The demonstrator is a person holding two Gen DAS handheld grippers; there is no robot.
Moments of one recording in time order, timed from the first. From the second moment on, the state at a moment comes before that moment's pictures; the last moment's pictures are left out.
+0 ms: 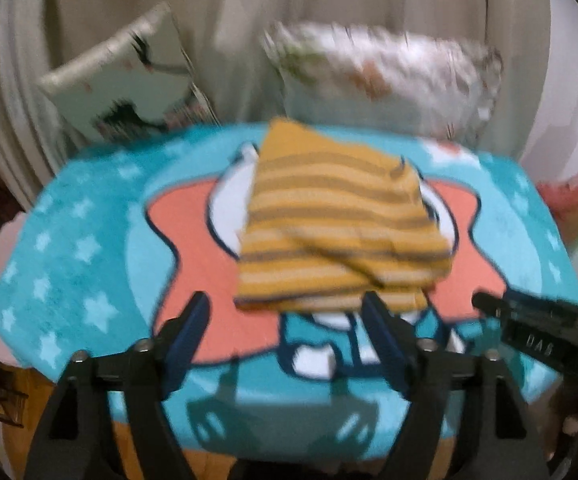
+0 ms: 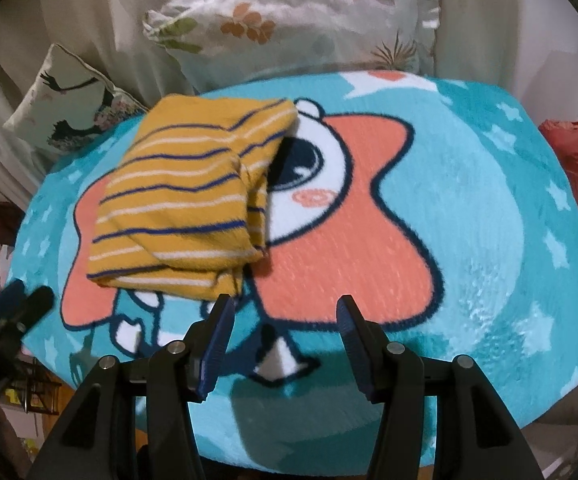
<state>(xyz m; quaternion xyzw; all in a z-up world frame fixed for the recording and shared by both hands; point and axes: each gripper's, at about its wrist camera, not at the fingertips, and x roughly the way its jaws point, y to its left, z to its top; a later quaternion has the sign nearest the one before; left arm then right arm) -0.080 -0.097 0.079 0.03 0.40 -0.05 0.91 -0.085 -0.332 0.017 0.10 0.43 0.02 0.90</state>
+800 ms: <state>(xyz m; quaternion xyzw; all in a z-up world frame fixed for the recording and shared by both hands) -0.083 -0.056 0.158 -0.02 0.28 -0.03 0.96 -0.099 -0.290 0.045 0.04 0.38 0.02 0.93</state>
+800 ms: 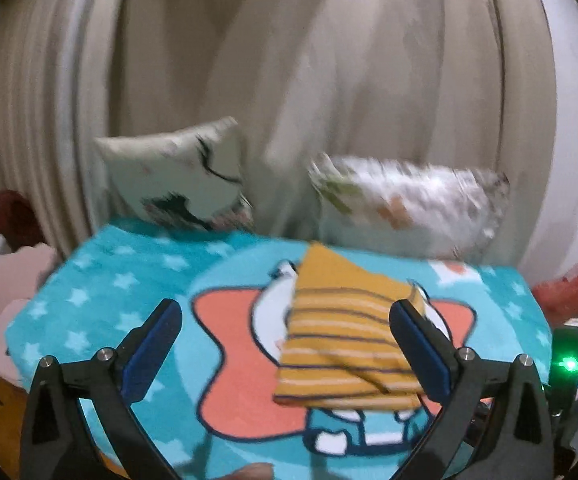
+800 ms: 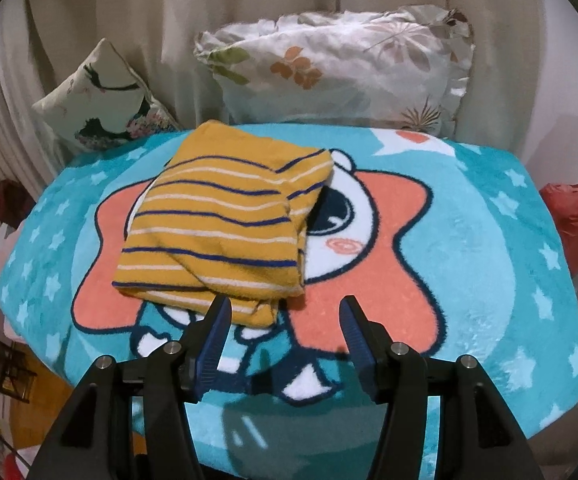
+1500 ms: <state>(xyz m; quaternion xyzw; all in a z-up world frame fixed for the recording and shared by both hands) -0.069 -0.070 0.096 -0.03 0.42 -0.07 0.91 -0.090 -0.281 0.020 0.04 0.42 0.00 0.91</state>
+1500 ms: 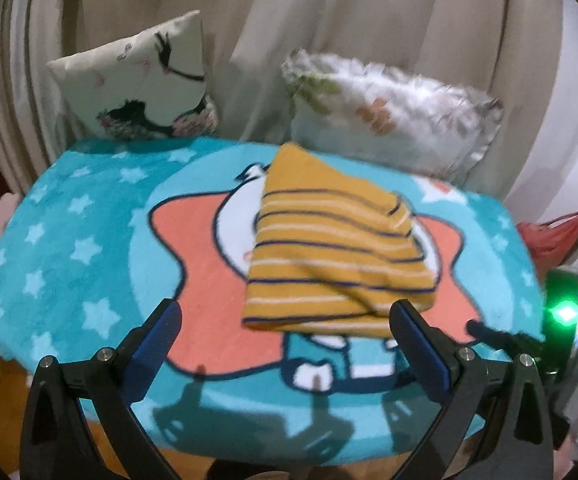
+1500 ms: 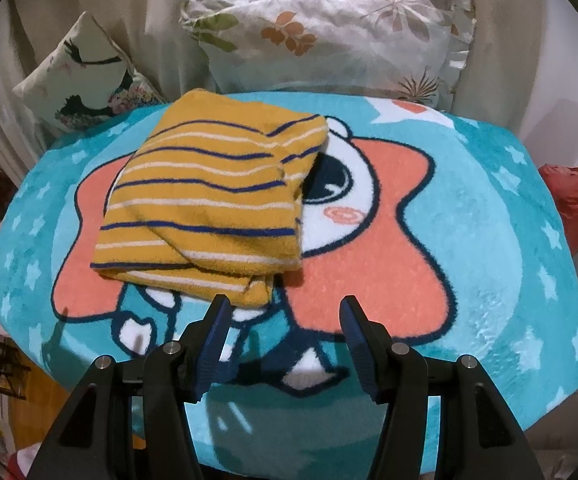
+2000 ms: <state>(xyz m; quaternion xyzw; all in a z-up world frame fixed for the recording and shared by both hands) -0.064 -0.071 0.082 -0.01 0.44 -0.05 0.90 -0.080 -0.273 0.014 0.03 0.42 0.00 0.91</state>
